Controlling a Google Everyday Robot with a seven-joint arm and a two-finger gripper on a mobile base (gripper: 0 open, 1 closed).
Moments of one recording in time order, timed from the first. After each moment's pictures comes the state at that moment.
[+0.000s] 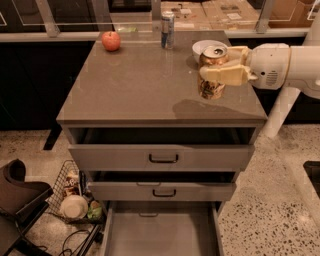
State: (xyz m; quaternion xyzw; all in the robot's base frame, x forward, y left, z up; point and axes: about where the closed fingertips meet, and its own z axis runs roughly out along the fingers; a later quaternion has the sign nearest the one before) arm 0.588 -0.132 0.963 -0.45 0.61 0.33 0.56
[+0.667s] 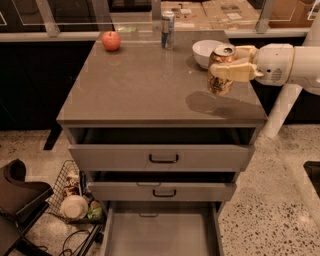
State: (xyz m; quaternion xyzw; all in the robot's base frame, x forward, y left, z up) arm 0.629 -0.166 0.948 -0.45 0.61 0.33 0.56
